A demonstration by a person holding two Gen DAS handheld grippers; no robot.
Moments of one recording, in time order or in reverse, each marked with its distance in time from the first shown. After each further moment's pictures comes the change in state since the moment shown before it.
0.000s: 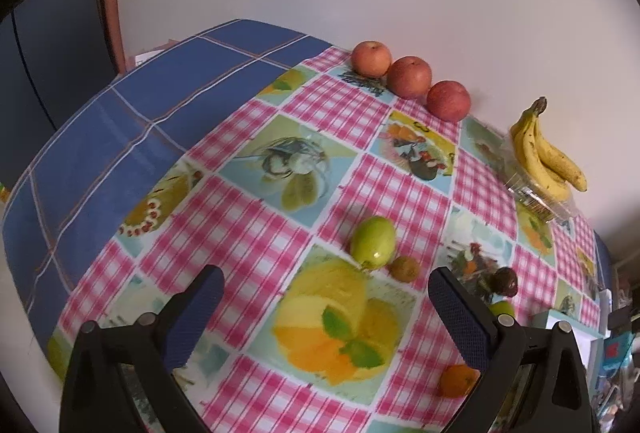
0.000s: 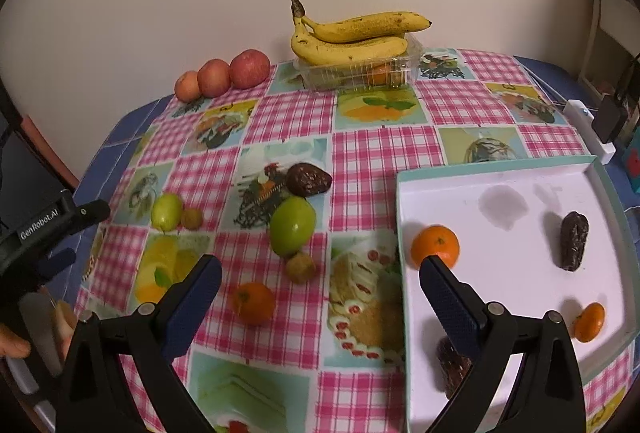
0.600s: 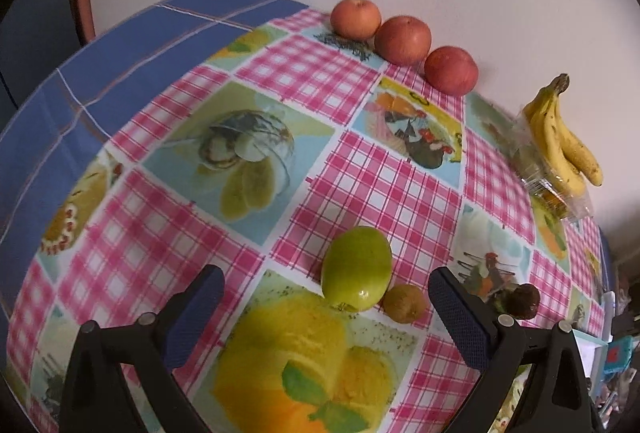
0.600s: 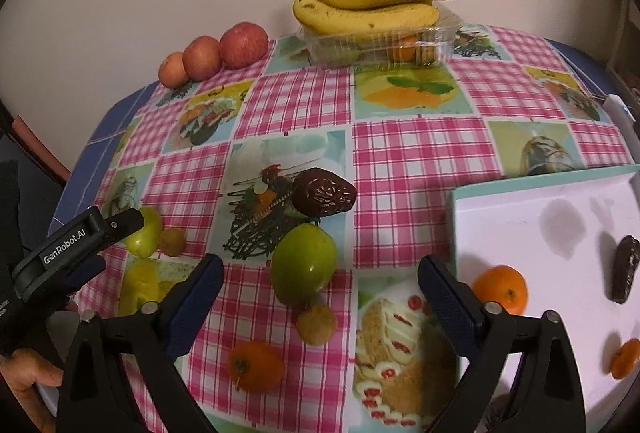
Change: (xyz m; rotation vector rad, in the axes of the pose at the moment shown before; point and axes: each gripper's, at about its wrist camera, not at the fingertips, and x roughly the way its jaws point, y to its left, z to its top) left arm 0.085 -0.017 0.010 0.013 0.097 -0.055; right arm 0.075 0.013 0.023 0.005 0.087 0.014
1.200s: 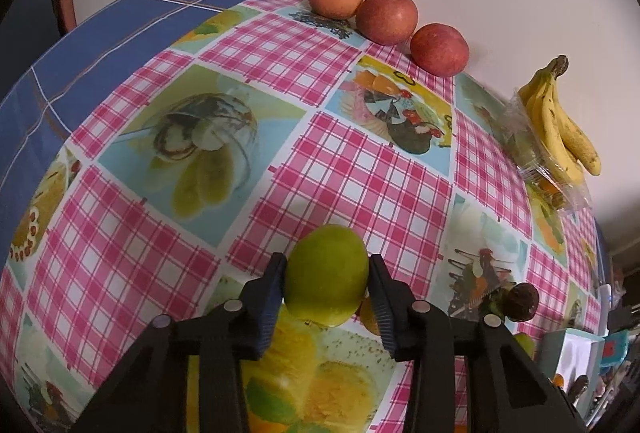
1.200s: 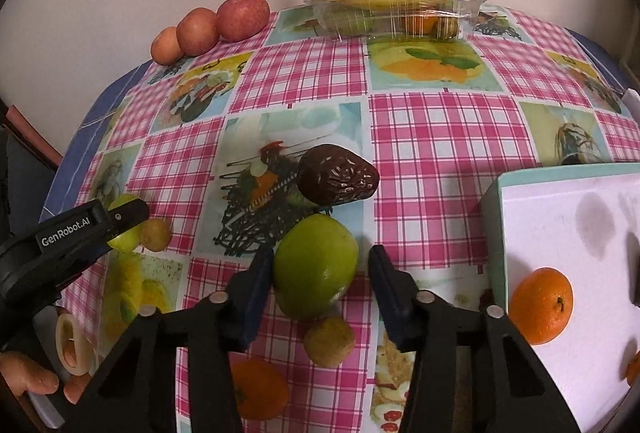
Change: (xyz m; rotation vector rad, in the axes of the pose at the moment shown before) left arm 0.020 -0.017 0.001 0.013 0.048 -0.041; right arm 0.030 0.006 -0.002 -0.004 0.057 0.006
